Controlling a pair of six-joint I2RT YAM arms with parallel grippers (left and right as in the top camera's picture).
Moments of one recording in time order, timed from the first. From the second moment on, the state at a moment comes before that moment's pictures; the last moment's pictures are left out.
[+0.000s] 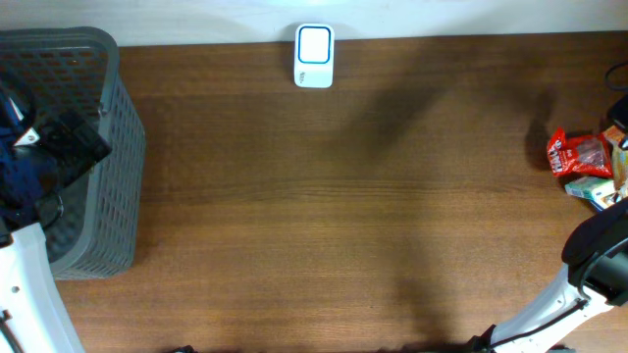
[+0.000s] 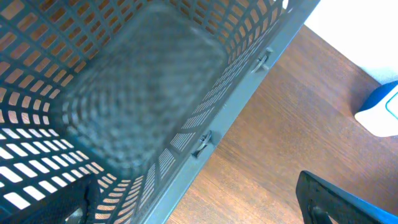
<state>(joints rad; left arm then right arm) 0.31 1.42 1.94 -1.46 -0.08 -0.36 -0.59 2.09 2.05 -1.10 0.22 0.32</state>
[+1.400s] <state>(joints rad) 0.32 1.42 1.94 -1.46 -0.08 -0.36 0.00 0.47 1.02 -0.91 -0.13 -0.04</state>
